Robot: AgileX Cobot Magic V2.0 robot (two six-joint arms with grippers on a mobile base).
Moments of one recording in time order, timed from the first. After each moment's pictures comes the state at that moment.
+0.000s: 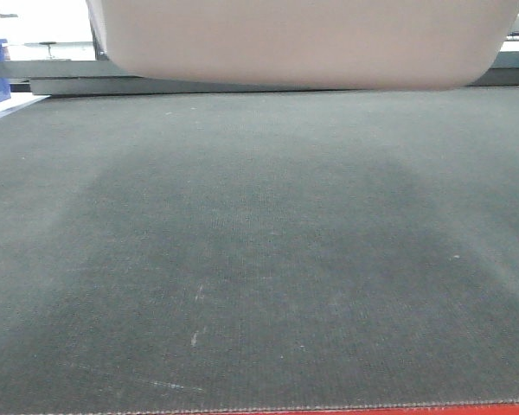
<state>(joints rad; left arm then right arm) -0.07 1.39 -1.10 -1.75 0.96 0.79 -0.26 1.18 -0.82 1.85 0.92 -0.79</state>
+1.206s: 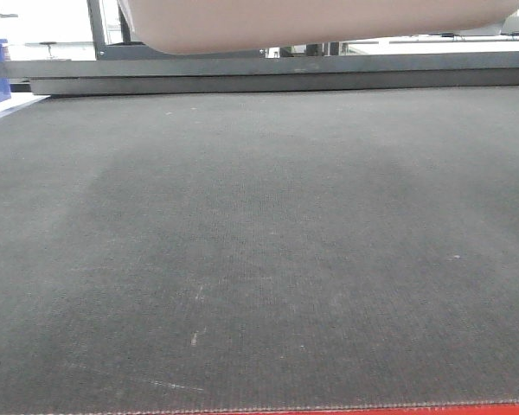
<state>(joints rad) -0.07 1.39 -1.12 -1.76 0.97 0.79 -0.25 1.16 -0.93 1.82 0.88 -0.78</state>
